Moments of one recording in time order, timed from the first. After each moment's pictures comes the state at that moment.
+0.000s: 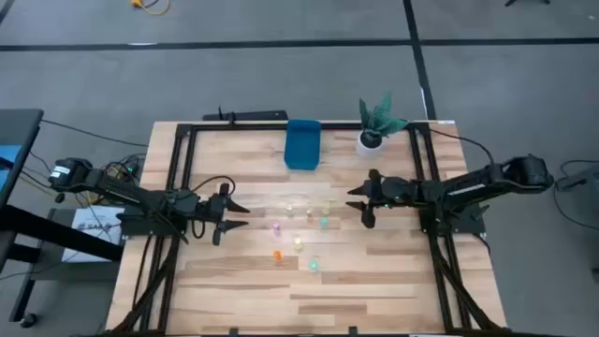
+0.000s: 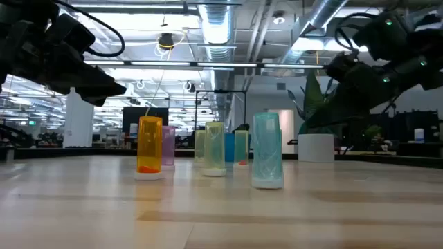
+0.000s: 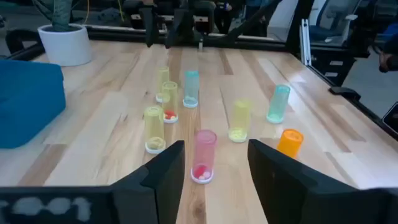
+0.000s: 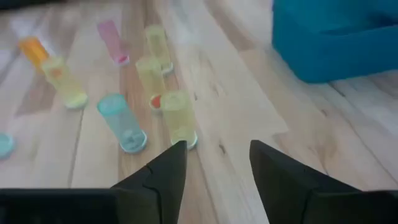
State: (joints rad) left arm -0.19 0.75 0.01 0.55 -0.12 -0.12; right arm -0.05 1.14 0.22 0.41 0.10 0.12
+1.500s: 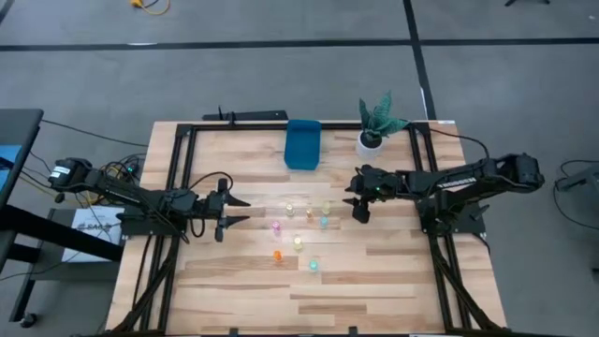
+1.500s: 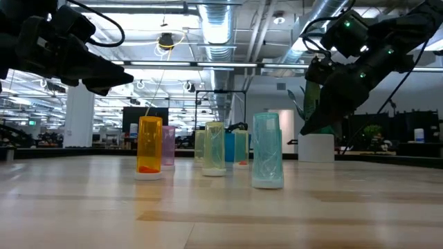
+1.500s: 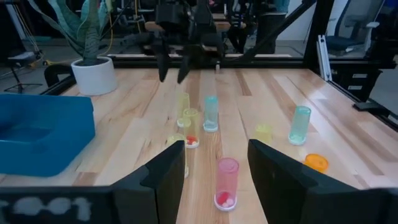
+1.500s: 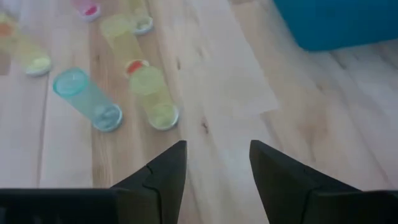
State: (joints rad) left arm -0.19 0.75 0.03 0.61 -0.20 -0.03; right arm -0.11 1.25 0.44 0.05 0.04 0.07
